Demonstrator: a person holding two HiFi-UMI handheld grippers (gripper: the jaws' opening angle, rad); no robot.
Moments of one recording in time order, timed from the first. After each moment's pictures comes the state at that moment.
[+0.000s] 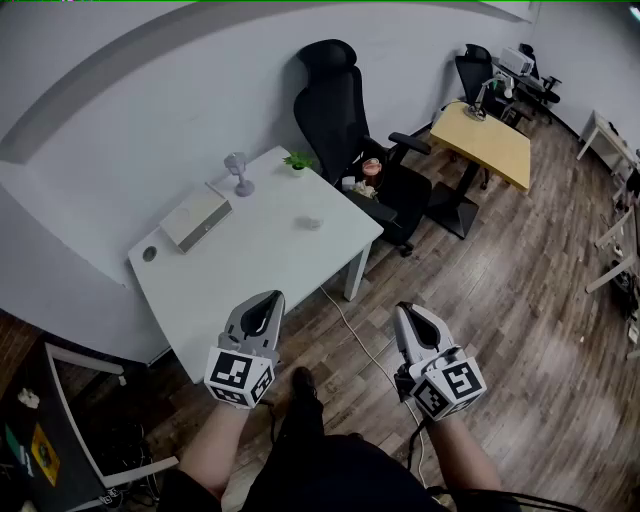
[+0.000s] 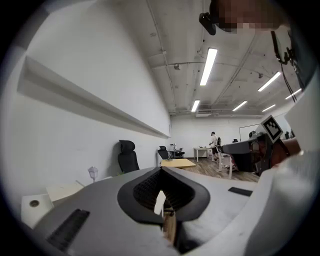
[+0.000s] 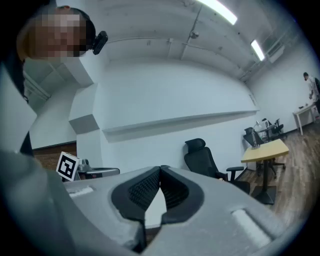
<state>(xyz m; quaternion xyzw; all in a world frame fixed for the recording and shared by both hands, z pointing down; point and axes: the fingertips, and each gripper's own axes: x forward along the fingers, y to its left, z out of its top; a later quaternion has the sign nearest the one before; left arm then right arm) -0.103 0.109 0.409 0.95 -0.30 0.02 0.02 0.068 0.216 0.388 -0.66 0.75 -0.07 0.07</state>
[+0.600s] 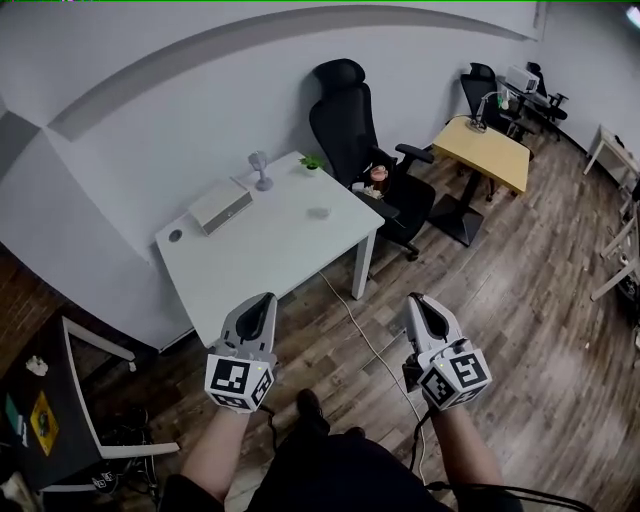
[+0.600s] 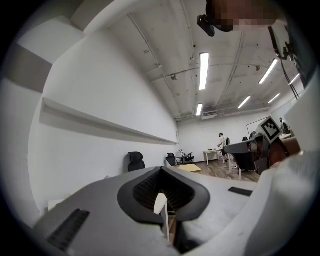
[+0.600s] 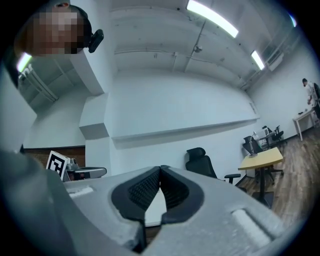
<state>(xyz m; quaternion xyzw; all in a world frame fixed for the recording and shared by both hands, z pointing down) -0.167 0.250 0.364 0.94 -0.35 -0.01 -0.02 0.047 0.349 0.351 -0.66 0.75 -0.04 0.09</state>
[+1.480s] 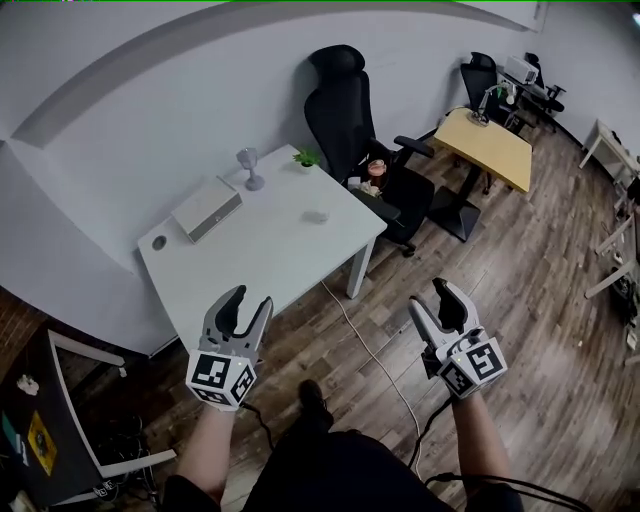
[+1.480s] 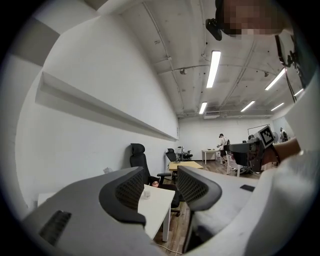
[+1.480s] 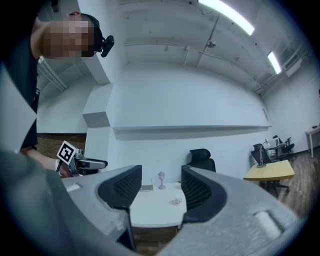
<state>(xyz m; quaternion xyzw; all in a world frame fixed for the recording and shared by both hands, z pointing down) -0.170 0.133 0.400 0.94 -0.33 0.01 0.02 0.088 0.254 0.368 -0.64 0.77 0.00 0.03</state>
